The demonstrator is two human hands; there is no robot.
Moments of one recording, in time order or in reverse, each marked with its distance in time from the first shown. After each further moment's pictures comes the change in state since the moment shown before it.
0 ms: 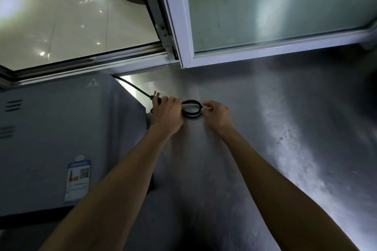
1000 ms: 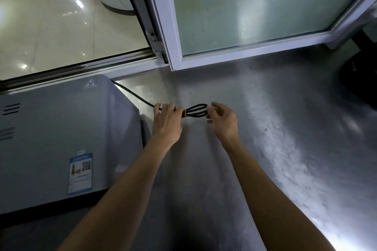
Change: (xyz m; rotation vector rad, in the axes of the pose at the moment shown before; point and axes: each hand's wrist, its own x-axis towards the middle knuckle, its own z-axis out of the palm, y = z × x) left_hand -0.044 0.025 -0.019 -0.050 0.042 0.098; right_hand -0.066 0.005 -0.030 0.463 0.241 0.092
